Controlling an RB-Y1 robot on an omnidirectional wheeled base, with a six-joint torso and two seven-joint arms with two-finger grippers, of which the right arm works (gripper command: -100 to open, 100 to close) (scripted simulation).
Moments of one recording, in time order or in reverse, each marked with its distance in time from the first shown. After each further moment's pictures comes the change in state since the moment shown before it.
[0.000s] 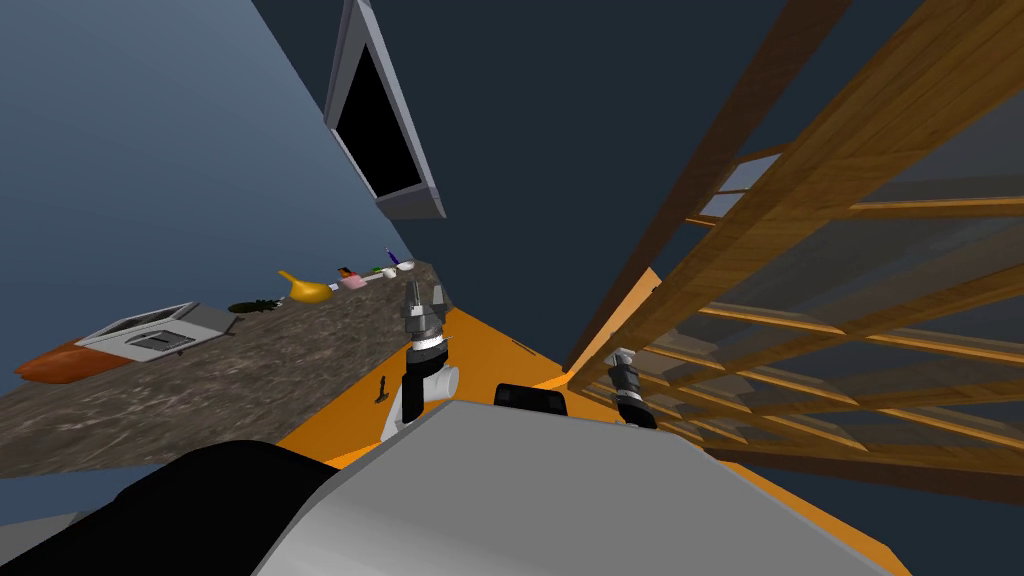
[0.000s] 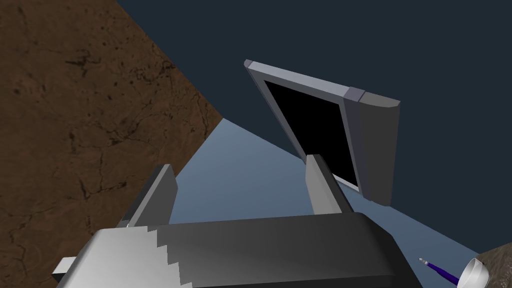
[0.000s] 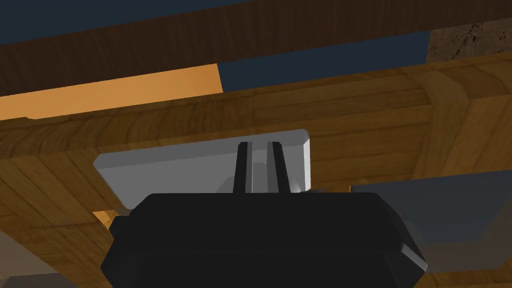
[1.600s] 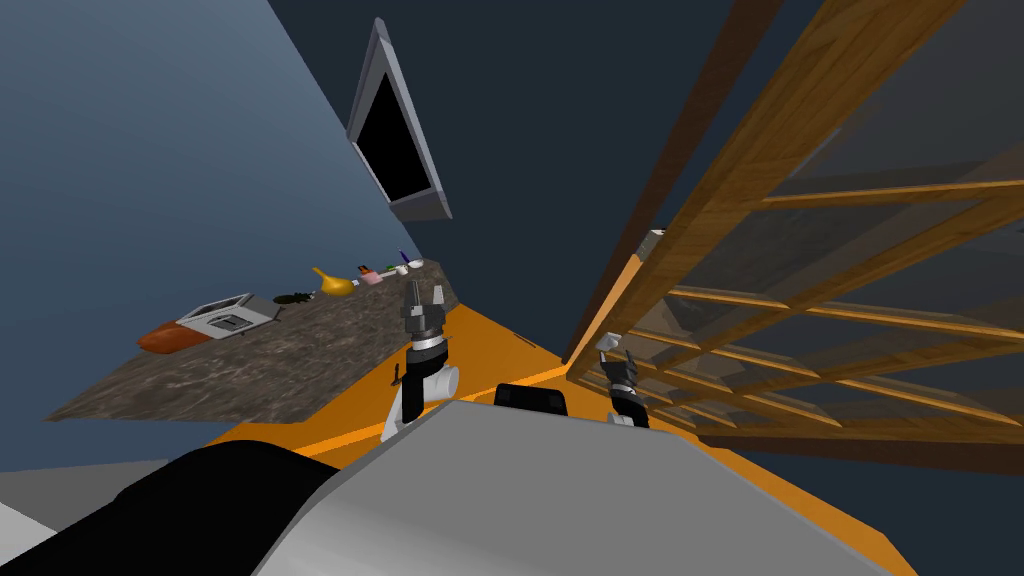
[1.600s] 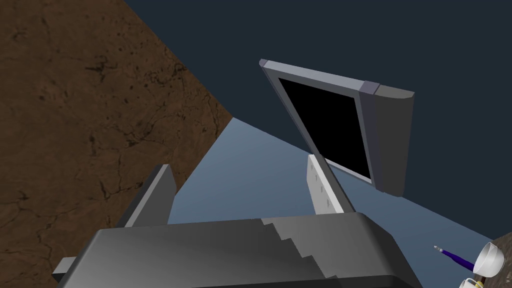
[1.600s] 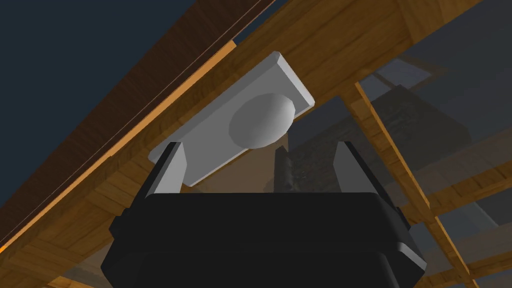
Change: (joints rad) arm -0.017 0.000 0.079 -0.014 -0.150 0.012 -0.394
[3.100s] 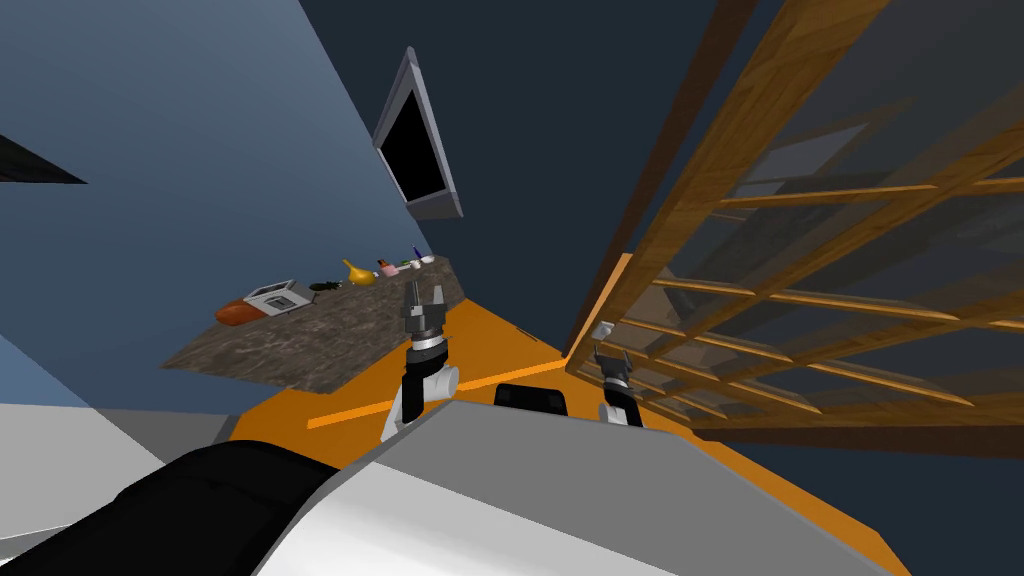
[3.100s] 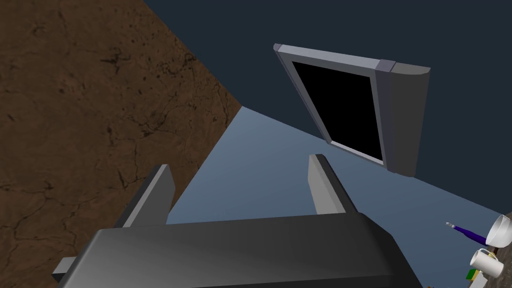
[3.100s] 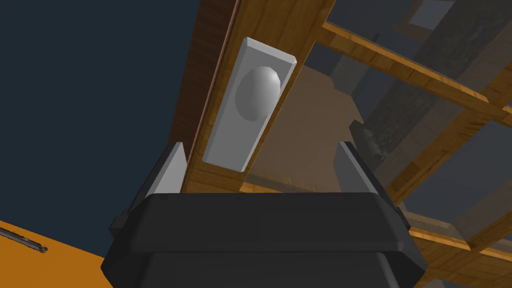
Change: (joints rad) arm -0.025 0.003 0.087 -0.011 -0.172 0.017 -0.374
